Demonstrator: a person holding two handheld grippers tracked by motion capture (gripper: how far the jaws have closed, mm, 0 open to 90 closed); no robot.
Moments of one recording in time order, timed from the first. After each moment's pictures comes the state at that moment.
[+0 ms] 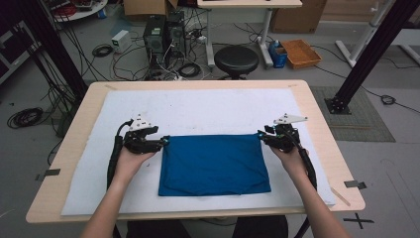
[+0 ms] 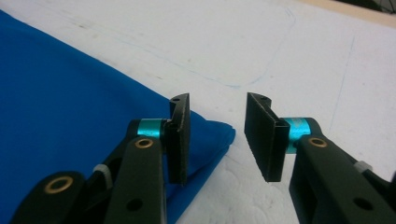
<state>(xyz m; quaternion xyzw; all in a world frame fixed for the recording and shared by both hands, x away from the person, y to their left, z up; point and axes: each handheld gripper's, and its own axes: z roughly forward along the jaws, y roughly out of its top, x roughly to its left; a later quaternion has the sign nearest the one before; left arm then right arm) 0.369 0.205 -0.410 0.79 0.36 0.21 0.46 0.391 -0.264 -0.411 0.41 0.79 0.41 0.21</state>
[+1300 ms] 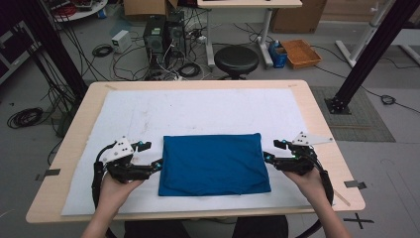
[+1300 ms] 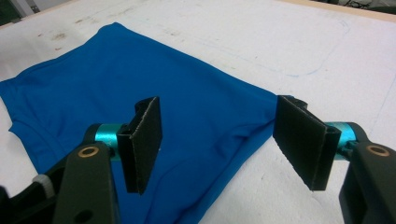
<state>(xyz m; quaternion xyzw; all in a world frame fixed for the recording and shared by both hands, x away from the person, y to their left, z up) 0.295 0.221 -0.403 0.77 0.30 0.19 0.53 0.321 -0.291 -0.402 0.35 0.78 0.49 0.15</state>
